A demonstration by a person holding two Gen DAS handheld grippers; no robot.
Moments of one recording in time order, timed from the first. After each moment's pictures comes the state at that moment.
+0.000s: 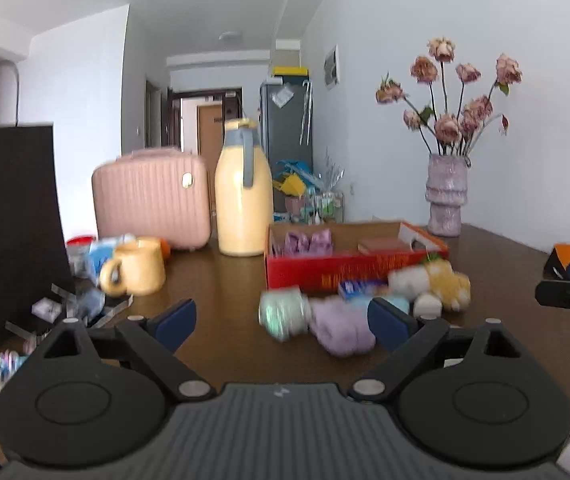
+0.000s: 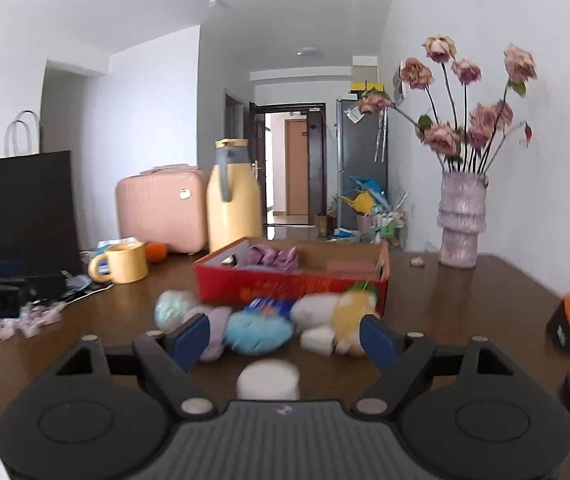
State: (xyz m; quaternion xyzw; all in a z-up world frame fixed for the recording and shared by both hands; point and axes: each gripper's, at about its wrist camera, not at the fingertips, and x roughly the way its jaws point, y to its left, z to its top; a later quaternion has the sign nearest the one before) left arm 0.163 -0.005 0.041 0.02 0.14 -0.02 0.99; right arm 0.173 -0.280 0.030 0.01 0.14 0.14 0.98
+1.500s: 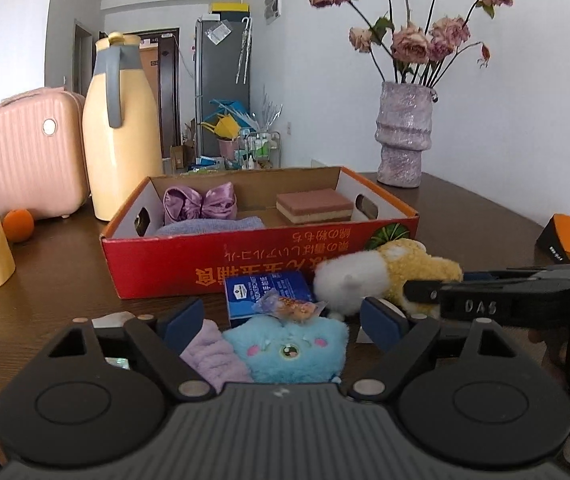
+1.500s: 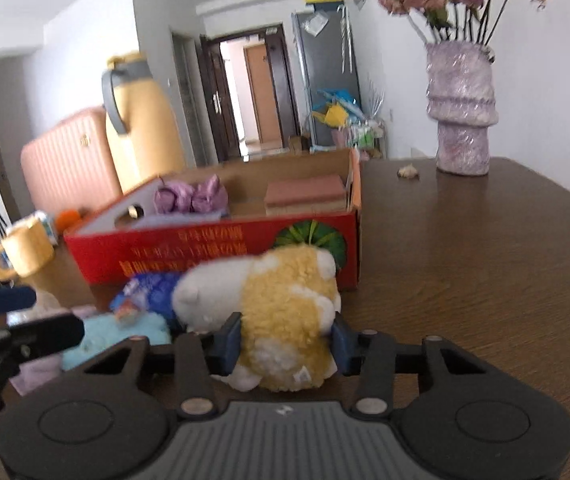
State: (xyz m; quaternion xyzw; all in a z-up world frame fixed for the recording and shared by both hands) left arm 0.359 -0.104 0.001 0.02 0.22 -0.11 0.97; right arm 0.408 -0.317 -0.035 0.07 0.26 0.10 0.96
